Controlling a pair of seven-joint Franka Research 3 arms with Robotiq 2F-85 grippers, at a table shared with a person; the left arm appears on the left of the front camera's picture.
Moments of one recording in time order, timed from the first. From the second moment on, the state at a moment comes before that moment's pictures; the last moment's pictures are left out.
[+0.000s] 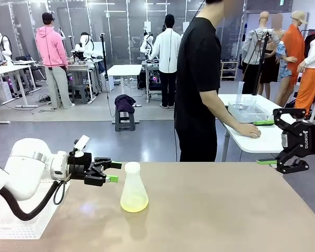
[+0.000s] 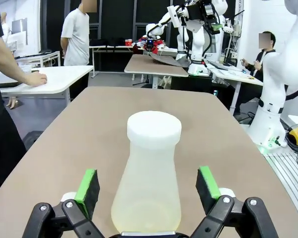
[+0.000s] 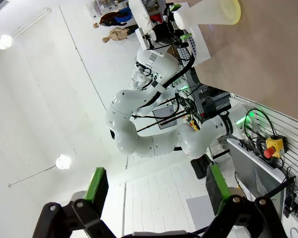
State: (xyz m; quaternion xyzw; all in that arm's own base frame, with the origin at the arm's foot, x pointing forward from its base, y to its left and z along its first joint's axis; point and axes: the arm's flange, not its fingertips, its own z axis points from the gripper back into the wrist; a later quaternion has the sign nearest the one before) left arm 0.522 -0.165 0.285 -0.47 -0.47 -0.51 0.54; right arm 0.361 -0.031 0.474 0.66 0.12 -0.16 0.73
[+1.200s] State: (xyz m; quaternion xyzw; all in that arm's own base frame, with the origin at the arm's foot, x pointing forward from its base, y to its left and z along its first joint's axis) left arm 0.529 -0.211 0.268 -0.52 -0.45 -0.52 0.50; right arm 0.361 -0.031 0.474 0.66 0.12 -0.16 0.73
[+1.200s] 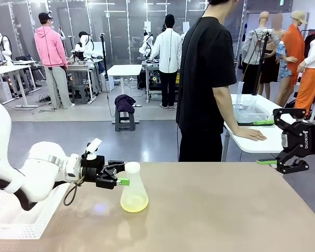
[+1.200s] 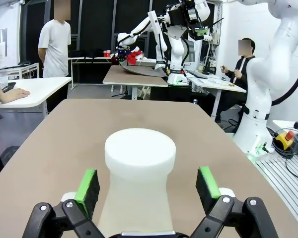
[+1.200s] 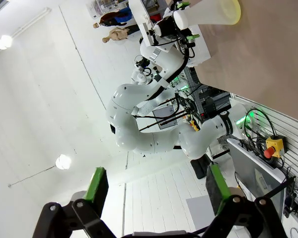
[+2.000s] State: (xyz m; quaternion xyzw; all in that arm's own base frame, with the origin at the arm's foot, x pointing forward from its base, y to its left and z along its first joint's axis) left arm 0.536 -0.234 0.263 -0.54 -0.44 -0.53 0.48; right arm 0.361 -0.031 0.474 0.66 0.12 -0.16 0.73
